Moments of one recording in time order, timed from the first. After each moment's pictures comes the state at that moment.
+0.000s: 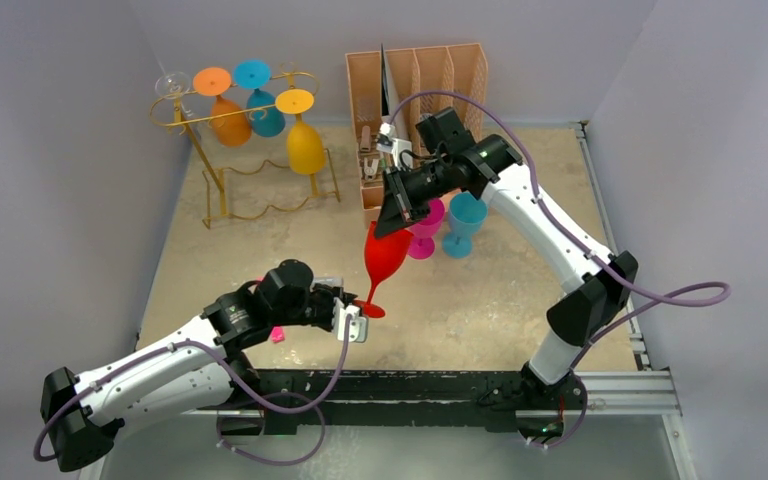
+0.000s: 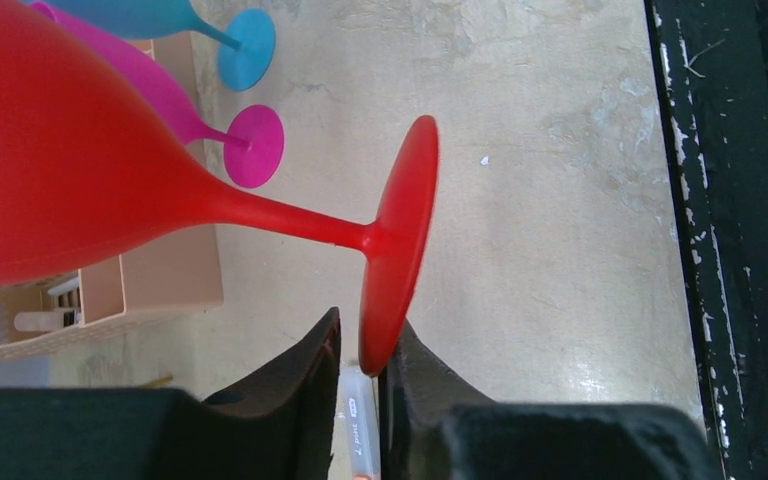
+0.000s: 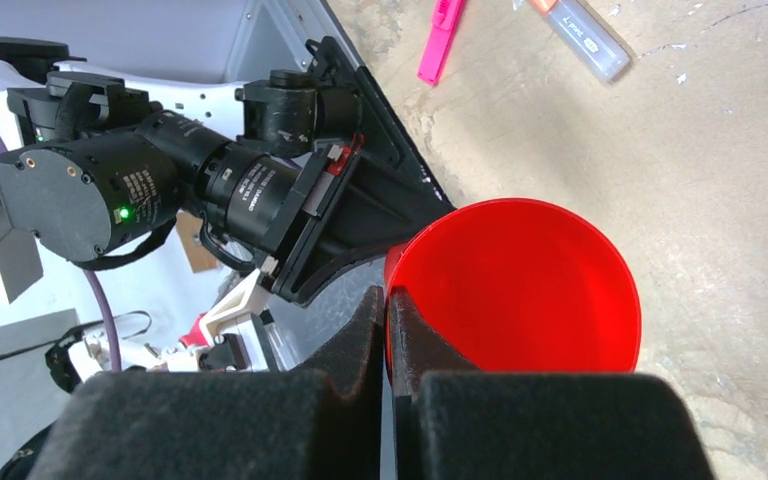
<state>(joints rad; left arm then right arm) -0.92 0.78 0.59 -0.39 0.29 0.84 0.63 1.71 1.84 -1.07 -0.78 0.33</state>
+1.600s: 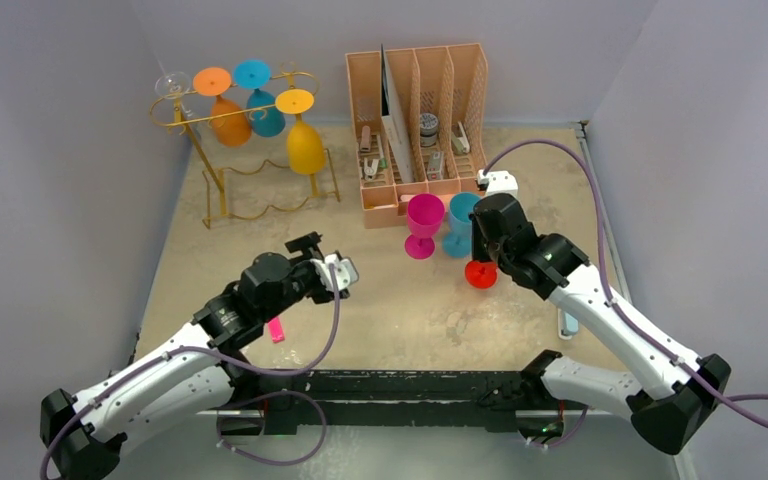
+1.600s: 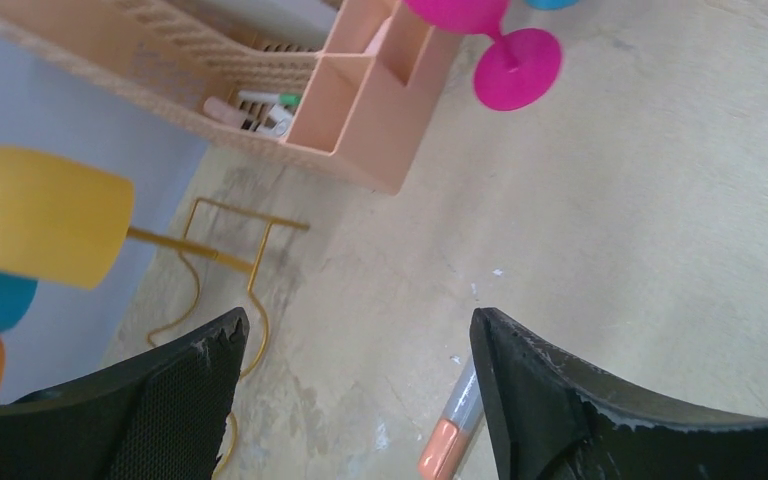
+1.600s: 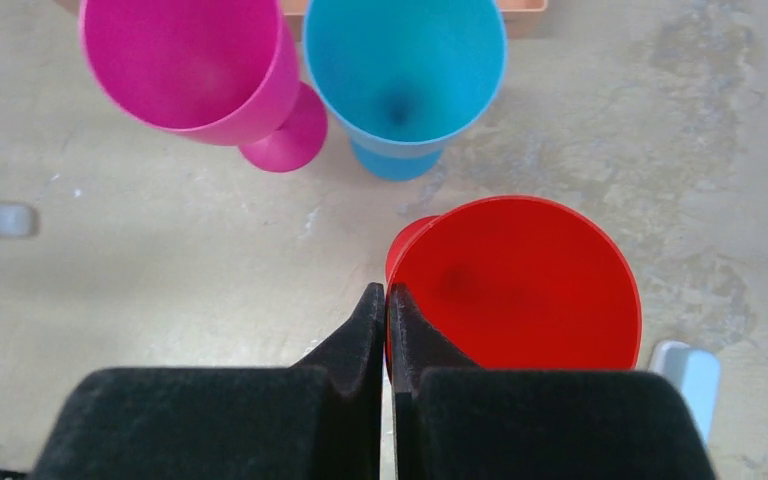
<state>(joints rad) -0.82 0.70 0.54 -0.16 -0.08 0.64 0.67 1.05 1.06 -0.78 0.39 0.38</state>
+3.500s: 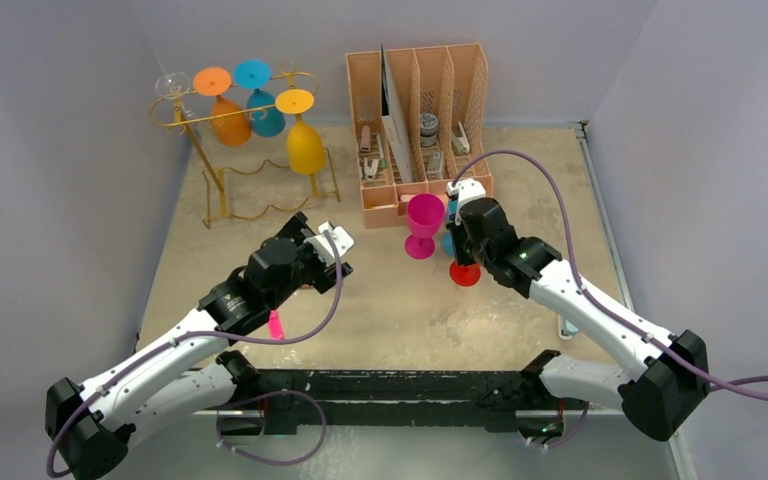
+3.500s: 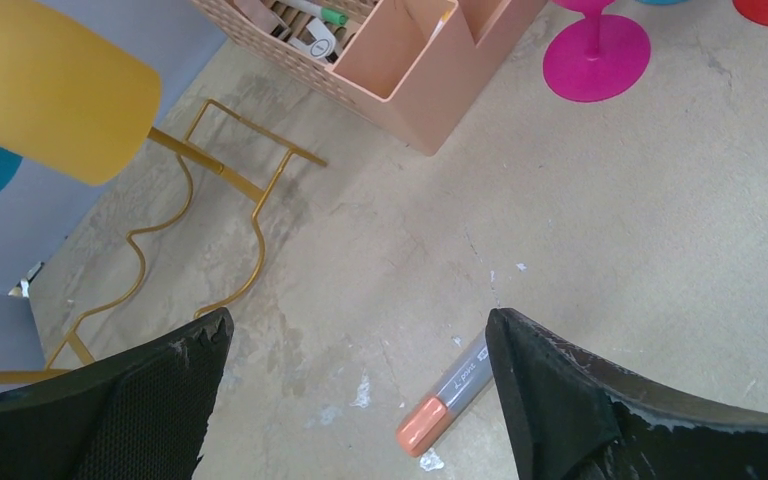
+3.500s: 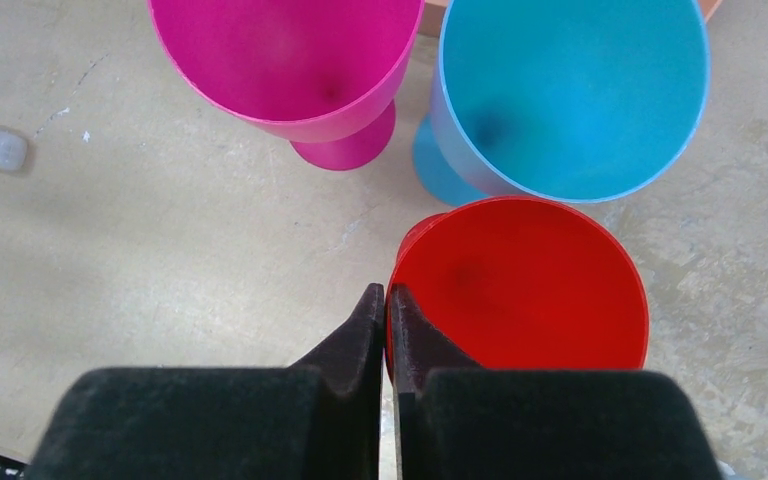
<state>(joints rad) -0.75 0.81 0.64 -0.20 -0.23 0.40 0.65 1.14 0.92 -0.52 0.23 0.20</state>
